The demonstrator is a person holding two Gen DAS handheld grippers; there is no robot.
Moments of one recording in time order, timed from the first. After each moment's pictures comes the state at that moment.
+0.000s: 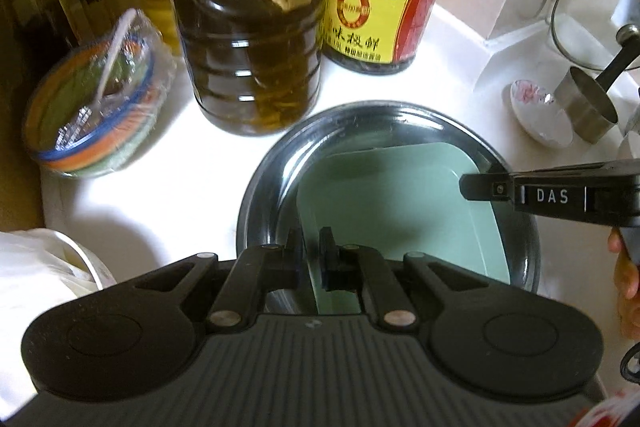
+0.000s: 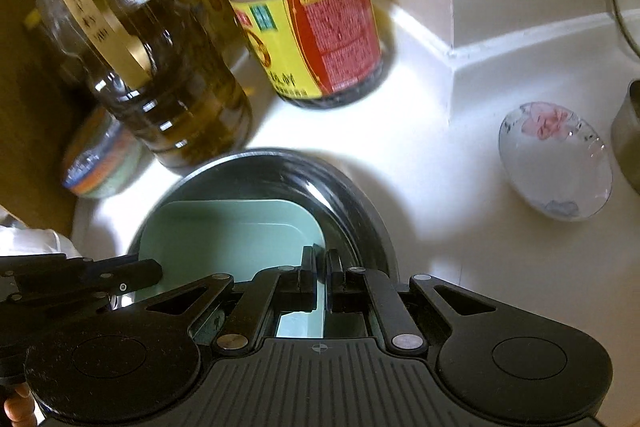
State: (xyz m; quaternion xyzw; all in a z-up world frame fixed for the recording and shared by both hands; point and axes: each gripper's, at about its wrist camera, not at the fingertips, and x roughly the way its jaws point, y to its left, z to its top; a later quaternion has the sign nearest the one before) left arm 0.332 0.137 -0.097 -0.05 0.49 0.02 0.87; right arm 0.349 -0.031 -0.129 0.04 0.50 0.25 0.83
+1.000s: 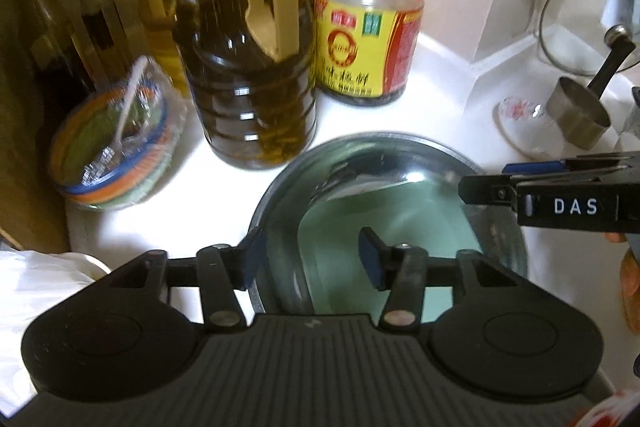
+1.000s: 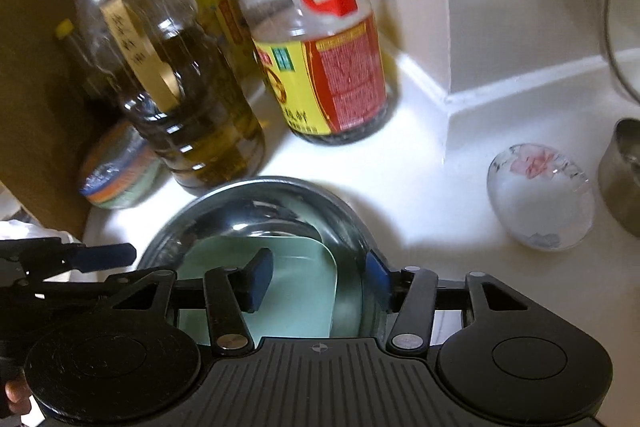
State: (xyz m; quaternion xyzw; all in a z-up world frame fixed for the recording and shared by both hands) left arm 0.317 0.120 -0.065 0.00 0.43 0.04 0.90; right arm 0.331 -0.049 -0.099 0.04 0.43 0.28 0.86
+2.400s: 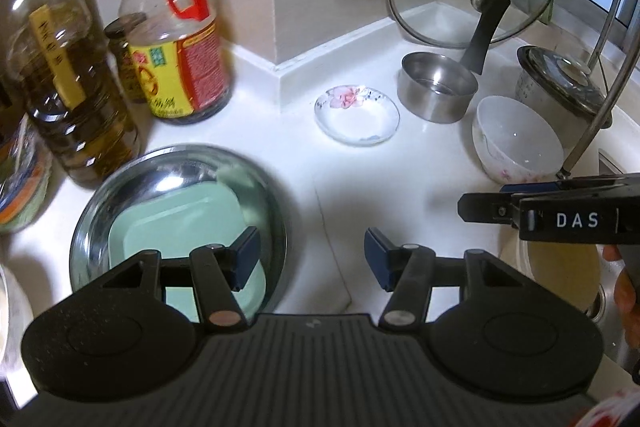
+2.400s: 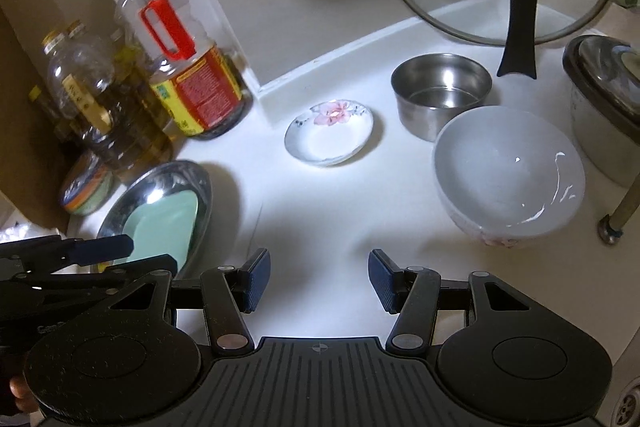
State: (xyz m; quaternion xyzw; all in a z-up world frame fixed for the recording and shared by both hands) left arm 0.289 -0.045 -0.054 0.03 0.42 -0.06 0.91; right arm 0.265 -0.227 -0.079 0.11 0.43 0.20 0.87
